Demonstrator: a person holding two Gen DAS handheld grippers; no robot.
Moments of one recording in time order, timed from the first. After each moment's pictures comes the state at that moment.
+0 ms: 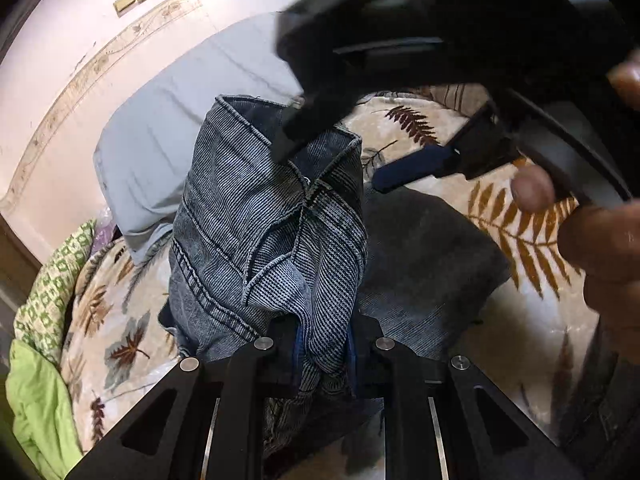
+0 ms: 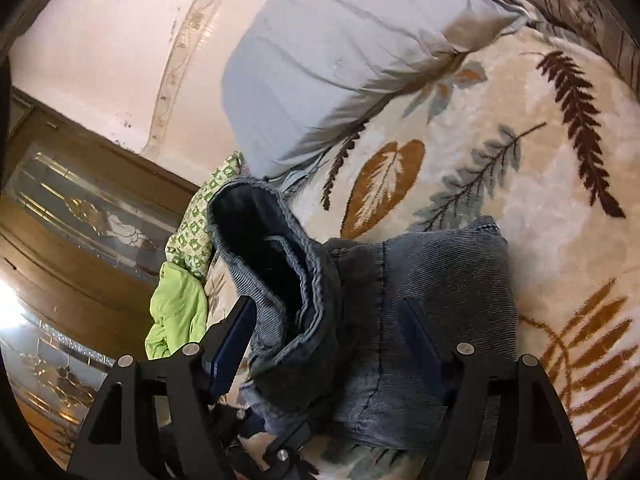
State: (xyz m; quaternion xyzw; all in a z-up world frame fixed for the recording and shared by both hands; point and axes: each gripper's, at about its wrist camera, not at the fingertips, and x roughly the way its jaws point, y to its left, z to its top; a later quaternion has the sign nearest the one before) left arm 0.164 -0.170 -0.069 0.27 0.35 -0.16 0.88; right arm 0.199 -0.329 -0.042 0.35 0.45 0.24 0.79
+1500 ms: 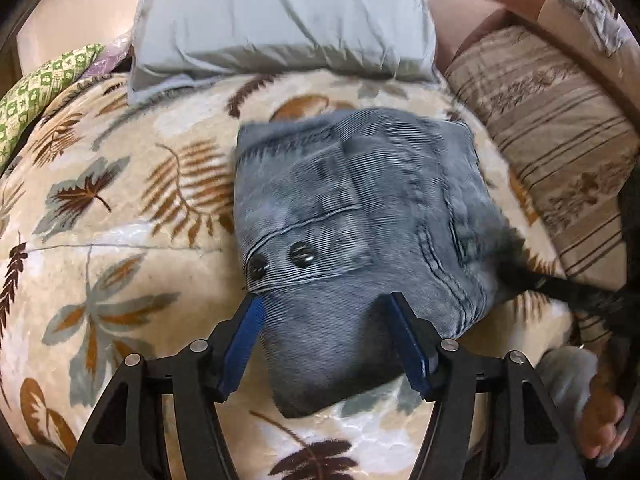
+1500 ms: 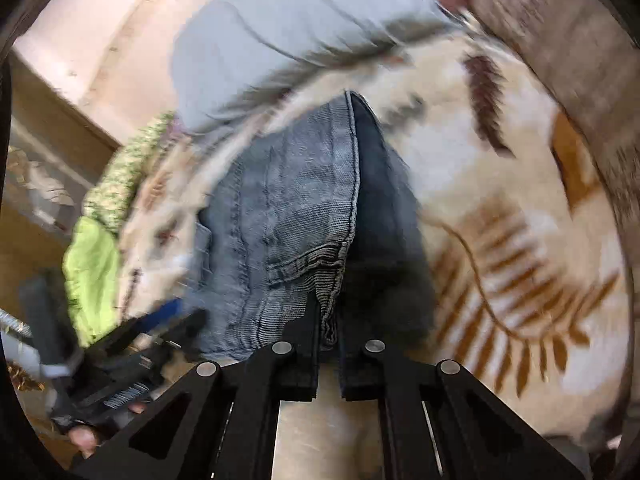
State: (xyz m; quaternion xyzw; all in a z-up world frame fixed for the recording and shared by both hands) left arm 0.186 -0.074 -0.082 0.00 0.50 -0.15 0.85; right arm 0.113 -0.325 -0.070 0.22 0.52 0.09 0.82
